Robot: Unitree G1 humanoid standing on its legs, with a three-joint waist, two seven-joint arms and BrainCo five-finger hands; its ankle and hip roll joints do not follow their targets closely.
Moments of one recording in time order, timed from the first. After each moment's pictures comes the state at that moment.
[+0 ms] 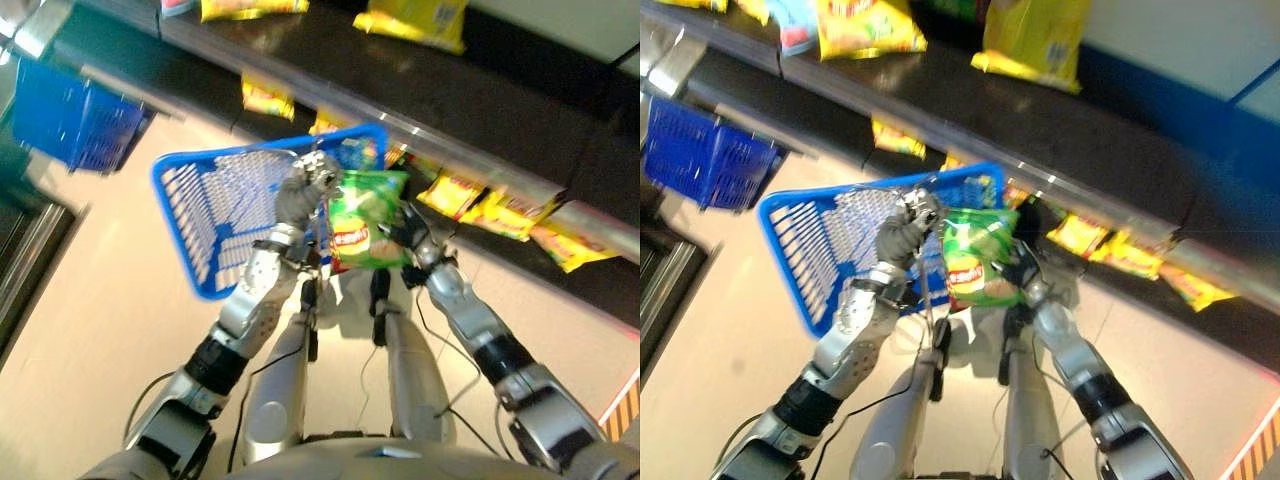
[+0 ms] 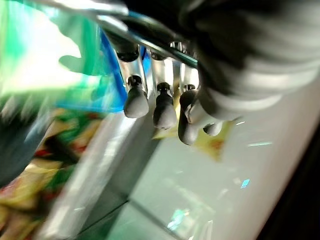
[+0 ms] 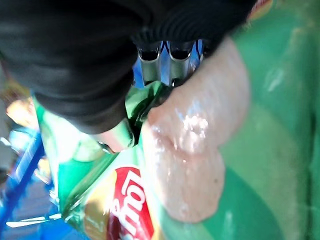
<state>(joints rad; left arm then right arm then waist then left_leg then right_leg) -0.41 0.27 -0.53 -0.02 -0.68 -0.21 0.12 -0.50 -0.31 0.42 0.50 0.01 -0.13 -0.19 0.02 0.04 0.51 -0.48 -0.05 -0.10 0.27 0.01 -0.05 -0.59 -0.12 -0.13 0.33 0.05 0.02</state>
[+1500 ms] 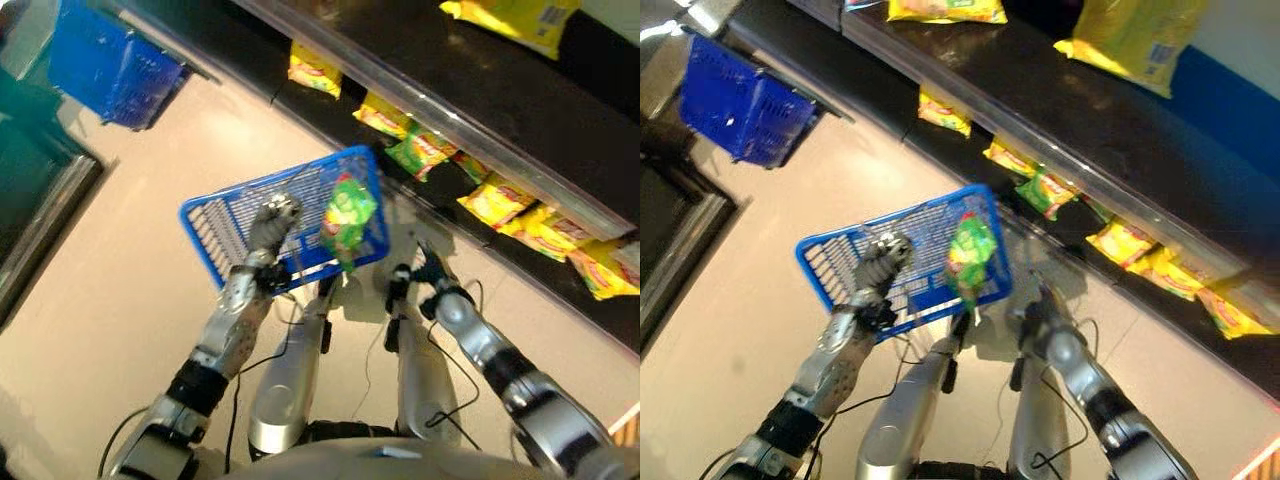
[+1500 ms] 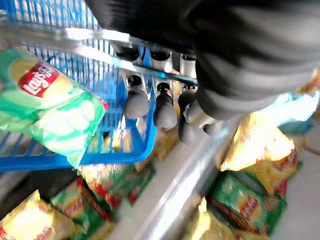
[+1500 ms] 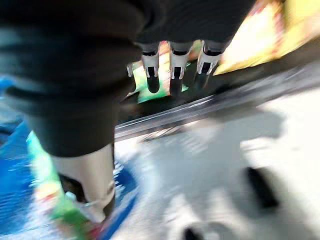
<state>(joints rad) -0.12 0.37 -0.27 0.10 -0.72 -0.18 0.12 -0.17 -0.42 0.38 0.56 -0.23 -0.04 -0.25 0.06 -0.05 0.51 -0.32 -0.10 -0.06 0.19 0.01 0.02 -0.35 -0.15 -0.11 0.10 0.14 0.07</state>
